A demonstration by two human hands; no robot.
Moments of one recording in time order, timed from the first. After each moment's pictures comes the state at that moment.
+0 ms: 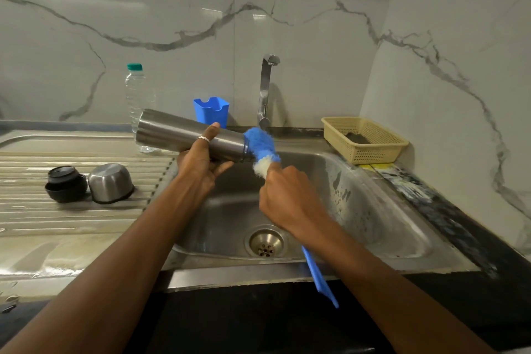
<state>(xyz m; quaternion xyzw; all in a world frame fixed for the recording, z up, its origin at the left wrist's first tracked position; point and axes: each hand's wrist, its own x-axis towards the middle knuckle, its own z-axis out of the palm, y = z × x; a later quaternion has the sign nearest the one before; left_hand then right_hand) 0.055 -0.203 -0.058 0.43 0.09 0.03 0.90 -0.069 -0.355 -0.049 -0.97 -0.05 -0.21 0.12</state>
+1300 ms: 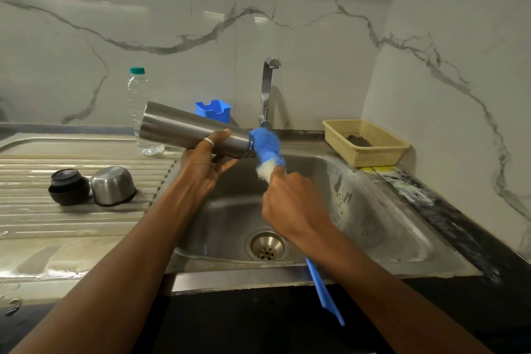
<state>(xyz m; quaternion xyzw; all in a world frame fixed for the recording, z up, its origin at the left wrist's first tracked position) 0.054 -0.202 -0.058 0.42 0.02 0.03 0.91 -0.076 -0.355 -0.050 -0.97 -0.05 -0.23 0.11</state>
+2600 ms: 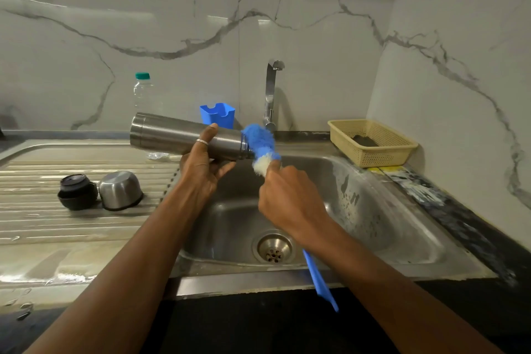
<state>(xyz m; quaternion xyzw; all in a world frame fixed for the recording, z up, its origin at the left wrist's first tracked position) 0.050 -0.195 -0.051 0.44 0.07 0.05 0.89 -0.066 -0.343 -0.041 -0.97 -0.05 -0.22 0.11</state>
